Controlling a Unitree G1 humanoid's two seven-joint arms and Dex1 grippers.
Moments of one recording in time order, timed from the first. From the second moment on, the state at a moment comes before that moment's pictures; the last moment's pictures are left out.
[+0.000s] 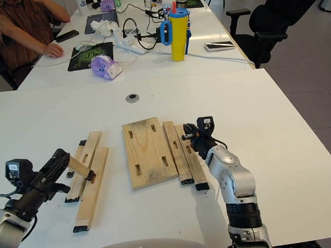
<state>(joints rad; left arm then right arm) 0.53 0.47 0.48 -0.79 -0.81 0.66 -0.25 -0.10 -0.10 -0.03 -0.22 0.36 0.63 0.19</state>
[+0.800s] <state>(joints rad) 0.67 0.44 0.33 -0.77 -0.54 0.40 -0.26 -0.09 -0.11 0.00 -0.25 0.36 0.69 0.18</state>
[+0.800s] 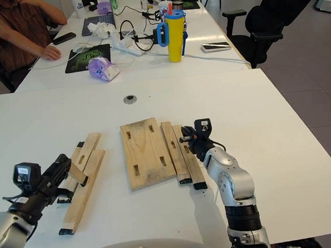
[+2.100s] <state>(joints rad) 0.15 0.37 0.07 -0.47 -0.27 0.44 -0.24 -0.26 -0.14 0.05 -0.10 0.34 0.64 0.26</state>
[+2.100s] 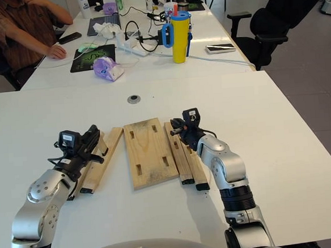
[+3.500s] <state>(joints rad) -0.31 0.28 0.26 -0.47 -0.63 0.75 -0.05 -0.28 -0.10 0.09 -0.03 0.28 0.58 0.28</state>
